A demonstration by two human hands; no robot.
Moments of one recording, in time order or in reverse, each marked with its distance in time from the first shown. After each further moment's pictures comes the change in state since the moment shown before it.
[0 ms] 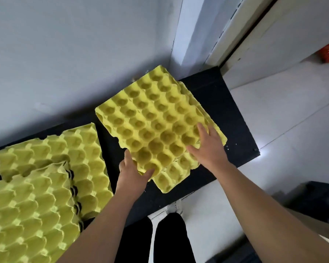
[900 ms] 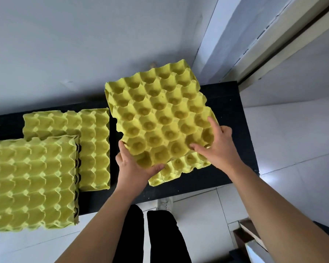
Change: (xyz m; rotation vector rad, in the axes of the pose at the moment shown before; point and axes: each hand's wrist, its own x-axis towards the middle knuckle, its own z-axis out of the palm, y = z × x) left_hand -0.063 0.038 0.006 -0.392 0.185 -0.037; right_hand 0.010 0.021 -0.051 0.186 -0.066 -0.253
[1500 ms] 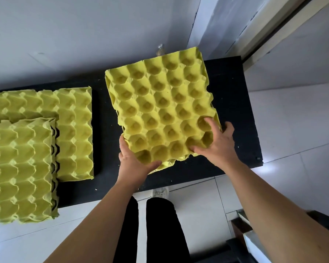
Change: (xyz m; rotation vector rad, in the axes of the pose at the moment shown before) left_hand 0.024 -0.043 0.060 -0.027 -0.024 -0.060; right_hand 0.007 0.073 0.041 -0.089 -0.019 0.121
